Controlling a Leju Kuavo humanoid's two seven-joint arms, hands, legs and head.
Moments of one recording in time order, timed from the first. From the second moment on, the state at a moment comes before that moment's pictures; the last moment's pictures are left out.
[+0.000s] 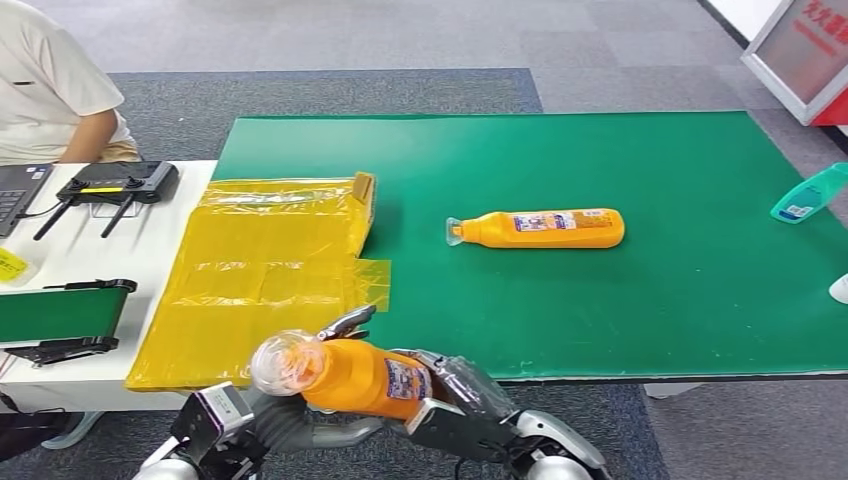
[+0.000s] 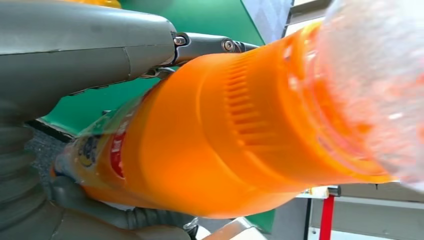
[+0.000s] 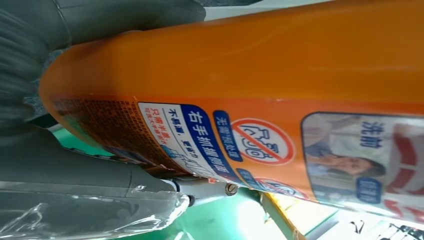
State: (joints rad) left arm 0.14 0.04 -0.44 -1.82 -0.15 -0.23 -0.28; right arm 0.06 -0.02 0.48 -1.55 0.63 0.07 -0.48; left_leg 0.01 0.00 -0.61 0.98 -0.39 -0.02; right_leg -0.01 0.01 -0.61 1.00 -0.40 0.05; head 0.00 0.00
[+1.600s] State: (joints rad) left arm 0.02 -0.17 -0.09 -1.95 -1.21 0.10 -0.05; right arm 0.12 -0.03 0.43 -1.76 0.52 0.15 -0.42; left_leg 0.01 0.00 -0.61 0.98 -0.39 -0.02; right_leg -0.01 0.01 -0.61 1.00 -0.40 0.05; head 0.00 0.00
